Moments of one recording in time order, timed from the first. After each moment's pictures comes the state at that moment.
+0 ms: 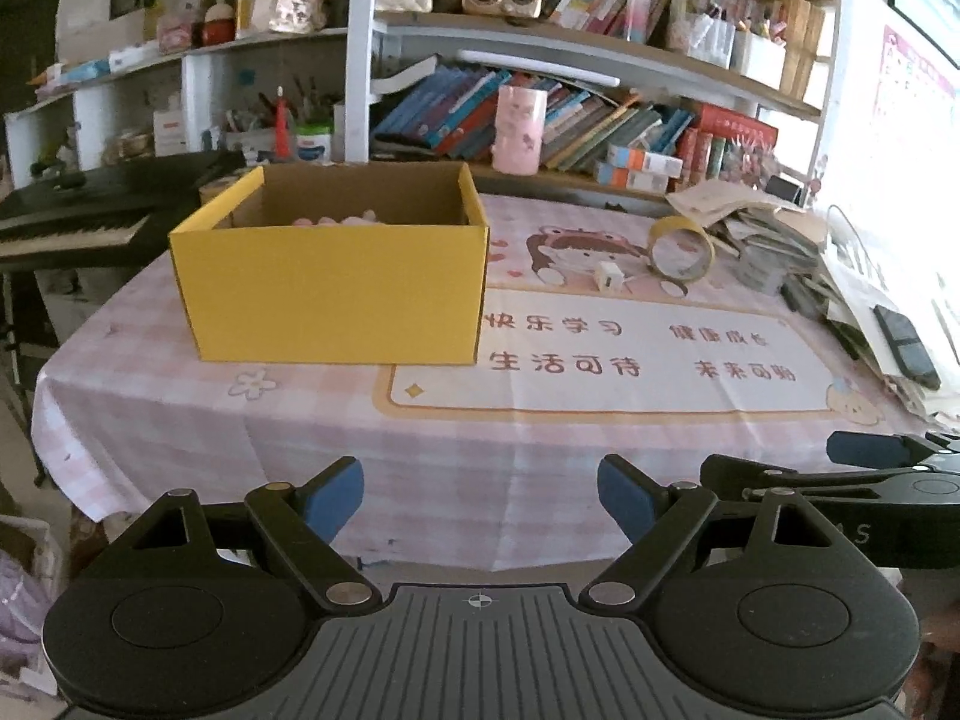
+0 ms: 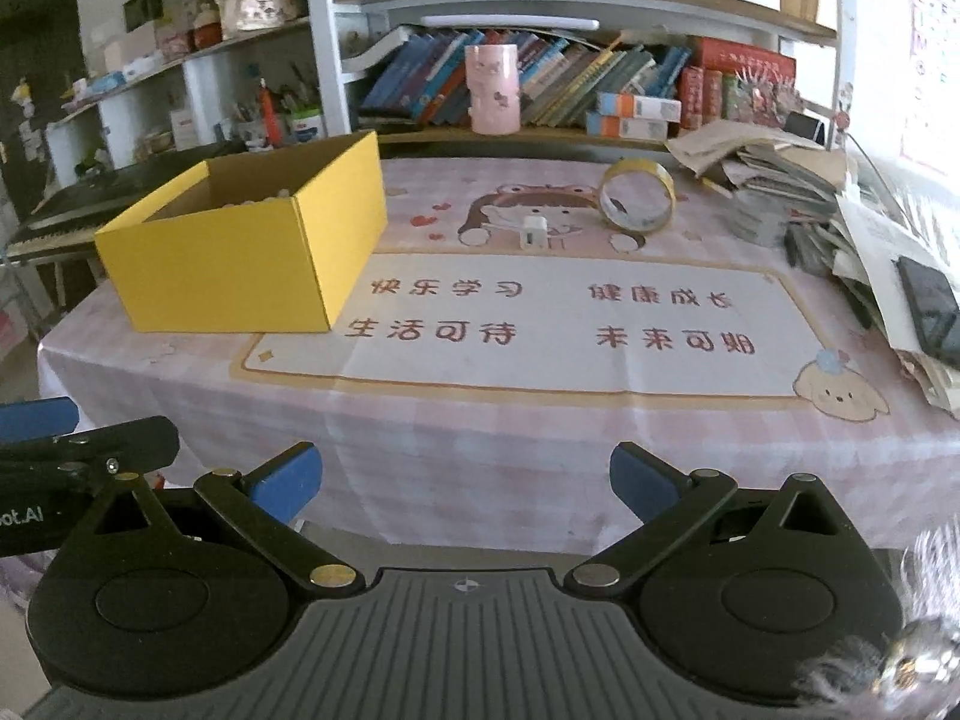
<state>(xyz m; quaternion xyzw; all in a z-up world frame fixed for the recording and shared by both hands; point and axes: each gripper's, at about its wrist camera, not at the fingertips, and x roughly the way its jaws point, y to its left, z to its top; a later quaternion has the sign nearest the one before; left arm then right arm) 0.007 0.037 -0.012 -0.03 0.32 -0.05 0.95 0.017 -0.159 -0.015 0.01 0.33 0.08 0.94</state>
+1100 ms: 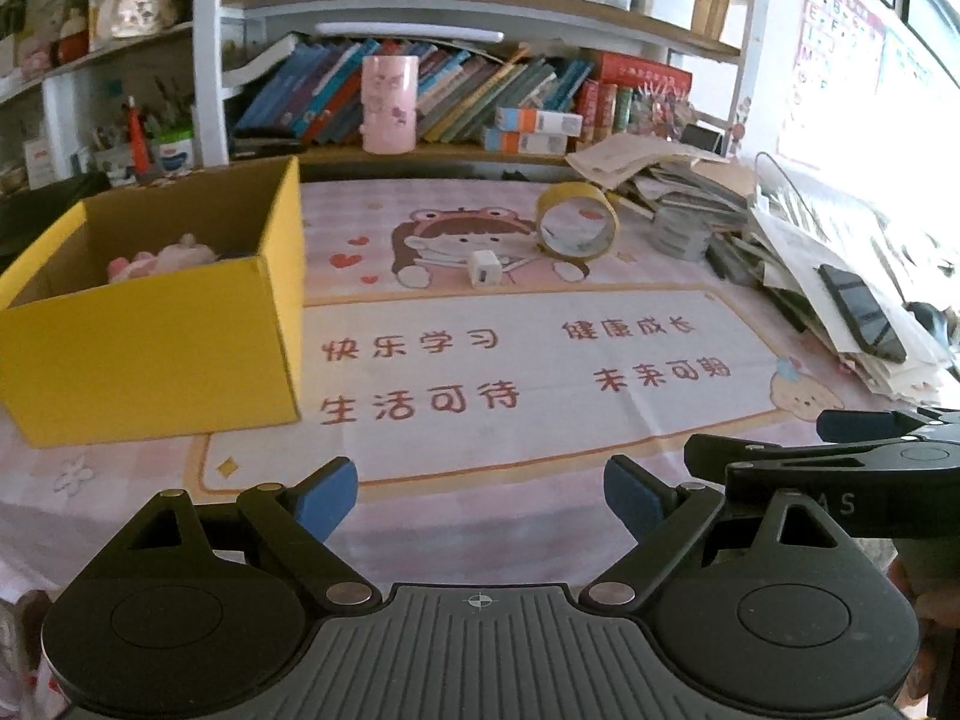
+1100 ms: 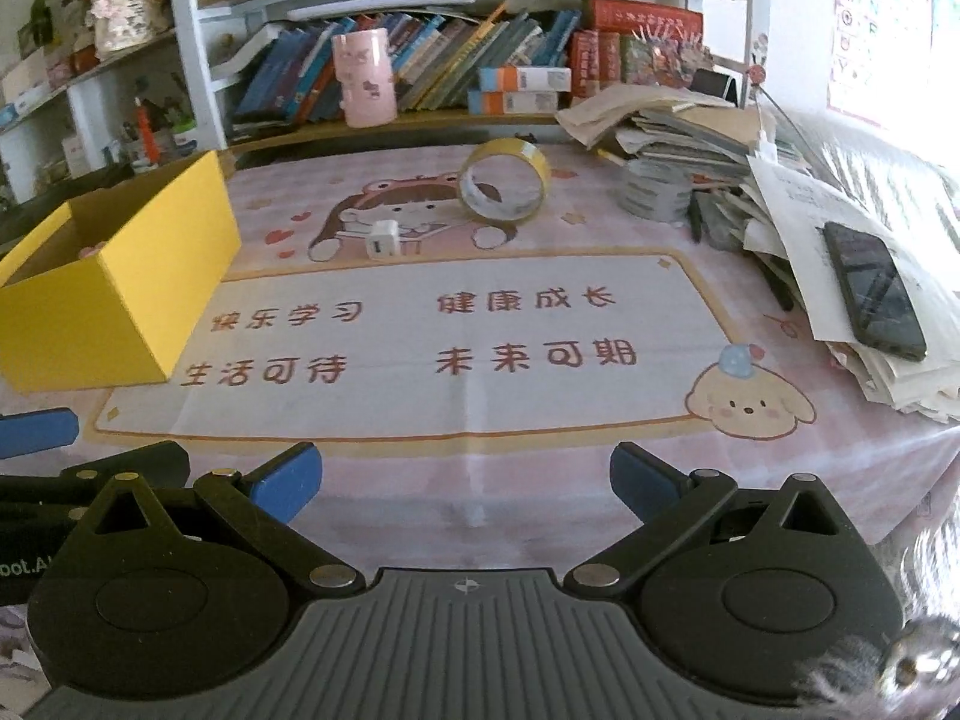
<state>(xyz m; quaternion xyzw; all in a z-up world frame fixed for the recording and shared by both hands) 0.091 -0.048 -0.024 0.01 0.34 -0.13 0.93 0.078 -0.237 -0.020 0.04 0.36 0.00 0.93</state>
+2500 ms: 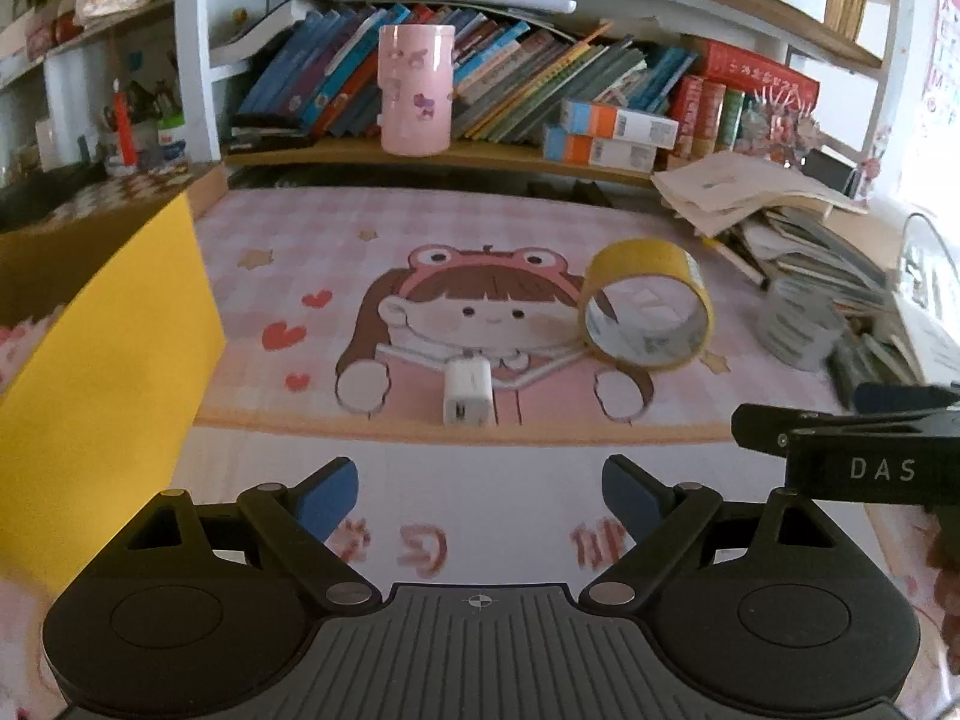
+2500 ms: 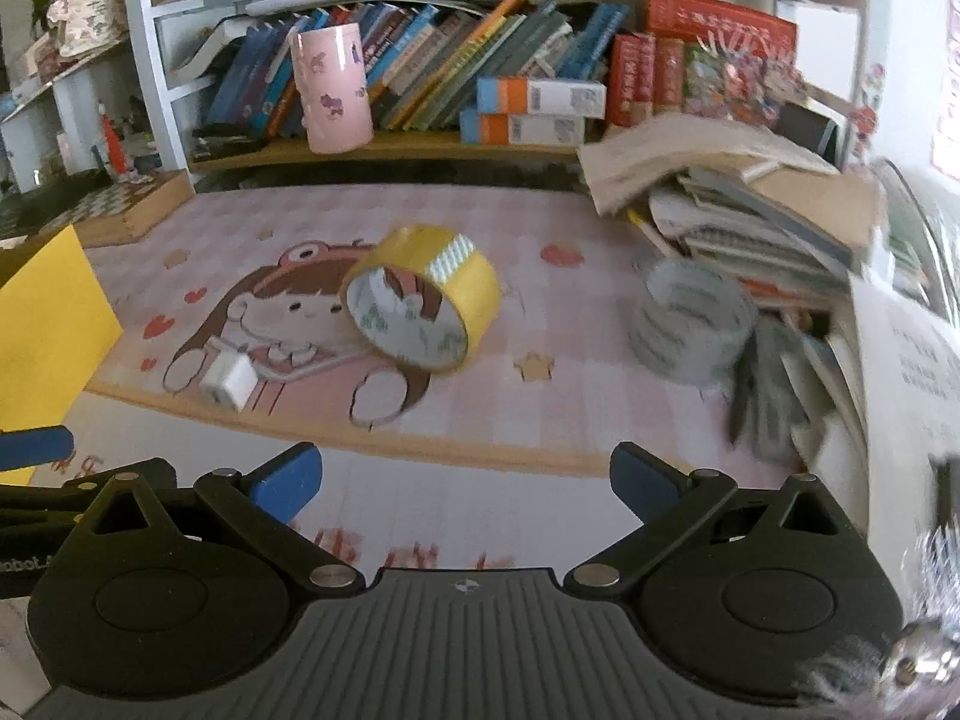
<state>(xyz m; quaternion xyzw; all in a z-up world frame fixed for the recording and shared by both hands) 0.272 -0.144 -0.043 -0.02 0.36 -0.03 0.93 0.300 -0.341 -0.024 -0.01 0.36 0.09 0.93</state>
